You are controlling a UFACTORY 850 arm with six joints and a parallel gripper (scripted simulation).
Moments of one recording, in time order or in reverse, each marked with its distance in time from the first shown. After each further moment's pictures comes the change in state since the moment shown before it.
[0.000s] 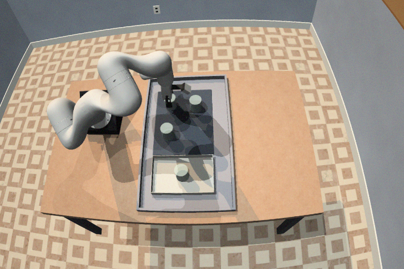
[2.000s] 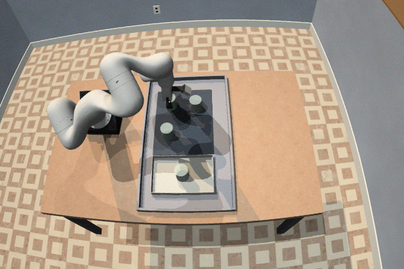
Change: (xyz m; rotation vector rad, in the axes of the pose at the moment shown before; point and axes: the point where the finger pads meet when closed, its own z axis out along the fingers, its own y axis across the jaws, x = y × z) arm 0.000 0.000 0.013 0.000 0.000 0.000
